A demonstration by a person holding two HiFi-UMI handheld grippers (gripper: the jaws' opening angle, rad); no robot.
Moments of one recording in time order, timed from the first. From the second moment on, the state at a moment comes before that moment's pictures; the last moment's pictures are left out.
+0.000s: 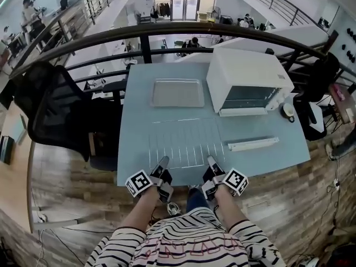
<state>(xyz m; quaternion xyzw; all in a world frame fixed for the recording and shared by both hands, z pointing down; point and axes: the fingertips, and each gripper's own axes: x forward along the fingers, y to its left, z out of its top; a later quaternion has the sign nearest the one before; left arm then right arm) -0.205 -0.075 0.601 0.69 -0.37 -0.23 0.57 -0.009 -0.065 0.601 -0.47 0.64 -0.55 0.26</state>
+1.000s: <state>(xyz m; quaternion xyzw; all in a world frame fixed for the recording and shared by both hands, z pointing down) -0.246 -0.190 0.668 0.65 -0.44 -0.16 0.60 -0.051 -0.181 0.669 -0.47 0.61 -0.62 0.18</state>
